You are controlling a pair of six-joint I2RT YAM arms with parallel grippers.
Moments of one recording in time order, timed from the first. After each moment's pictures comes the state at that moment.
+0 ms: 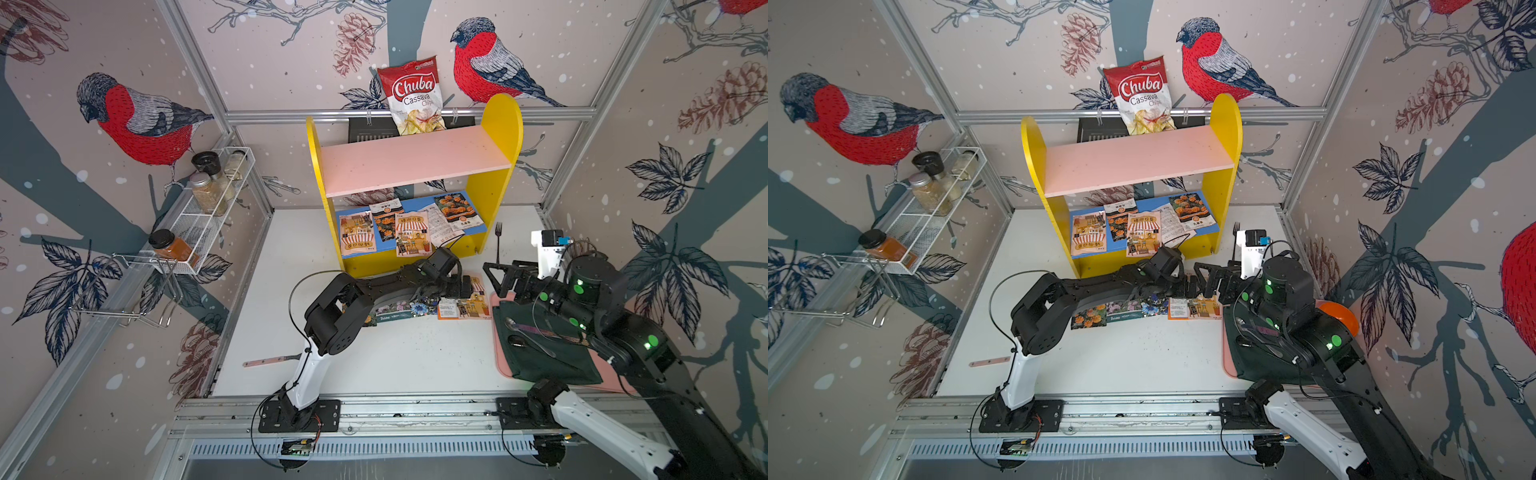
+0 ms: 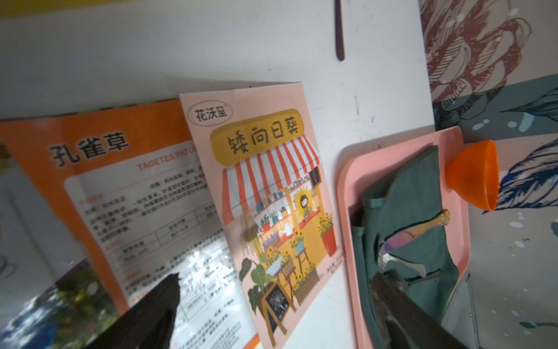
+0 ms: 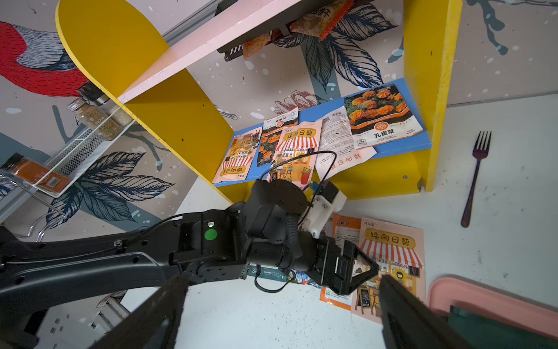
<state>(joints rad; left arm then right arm) -0.89 2.07 1.50 -0.25 0.22 -0.73 0.59 0.74 1.14 -0.75 -0.04 0.42</state>
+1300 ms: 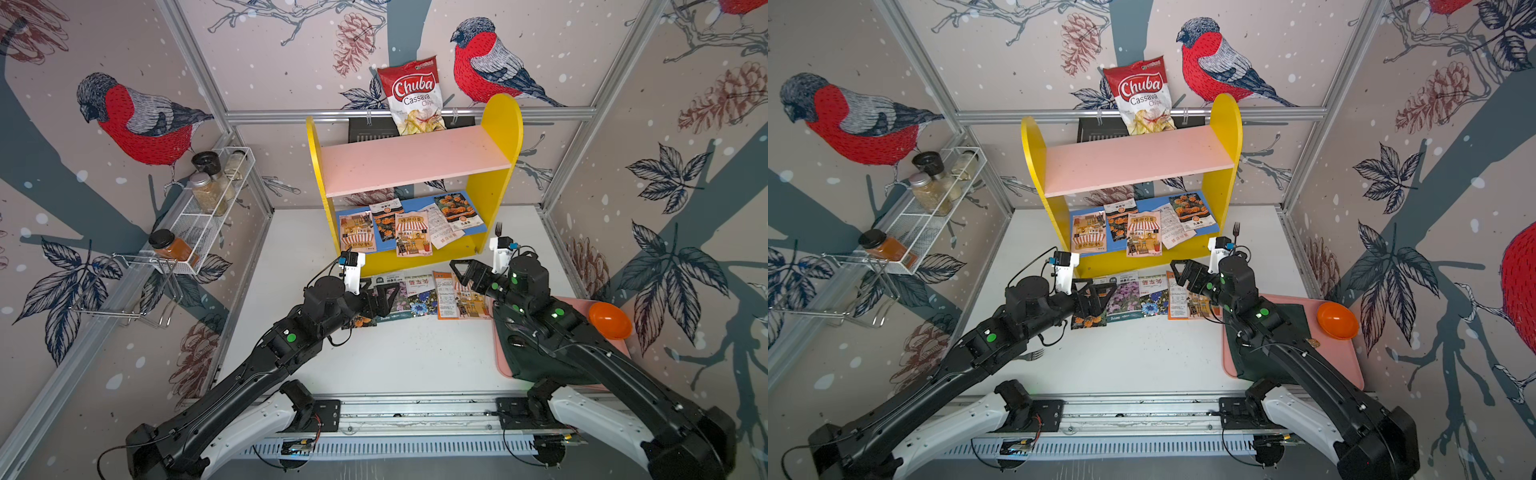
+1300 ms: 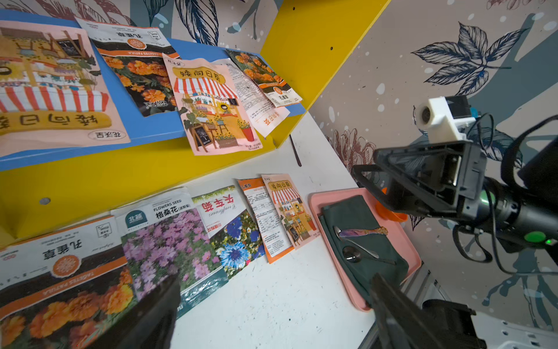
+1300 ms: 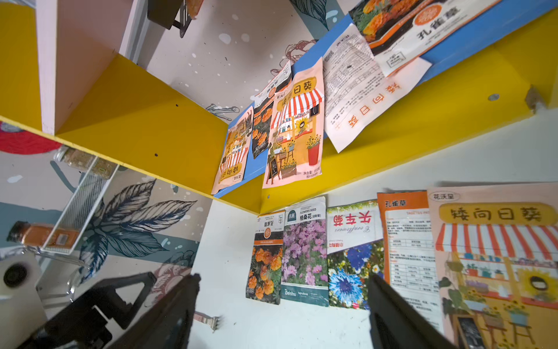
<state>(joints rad) -0.73 0.78 0.73 -0.28 0.05 -0.53 0.58 0.97 0.73 -0.12 -0.16 0.78</state>
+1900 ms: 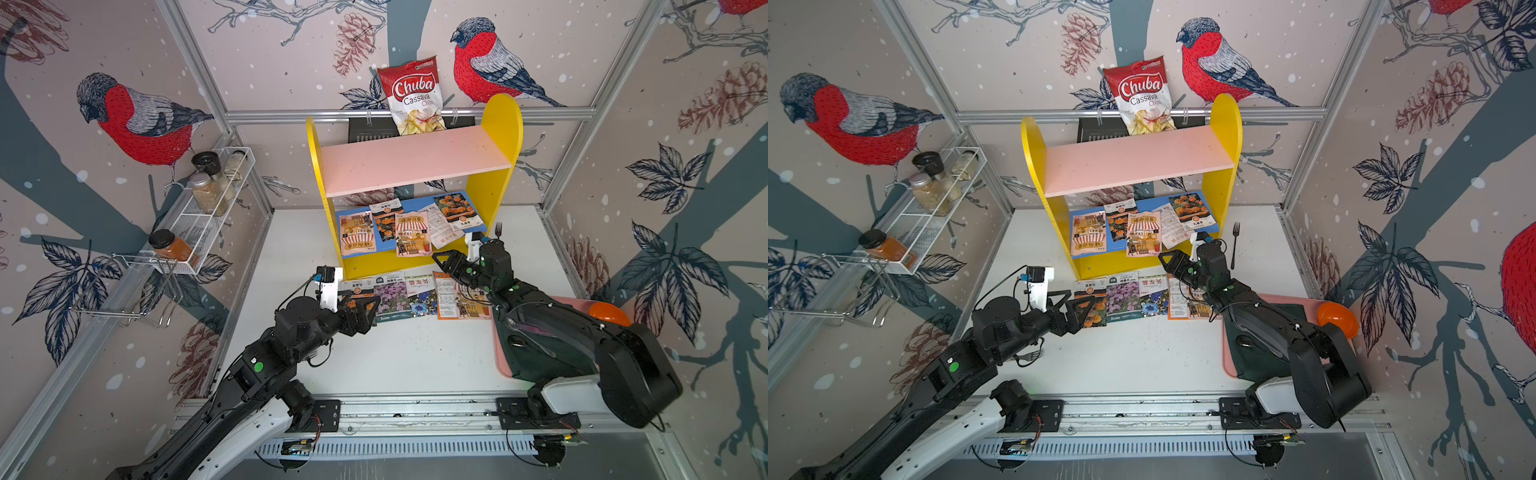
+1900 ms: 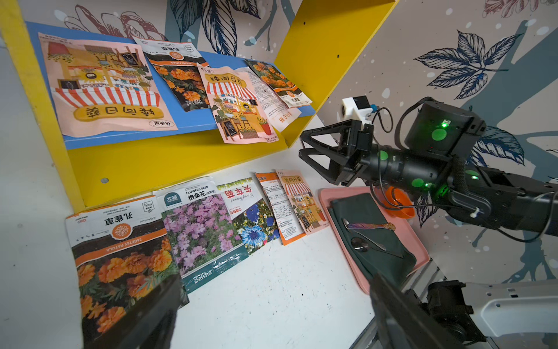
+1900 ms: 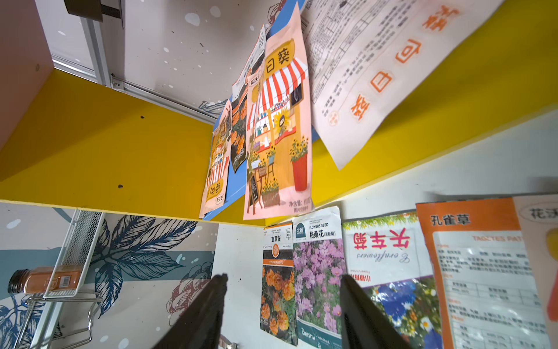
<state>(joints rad) -0.73 0.55 0.71 -0.48 0.00 -0.52 0.53 1.40 0.77 0.24 -0.29 0.92</state>
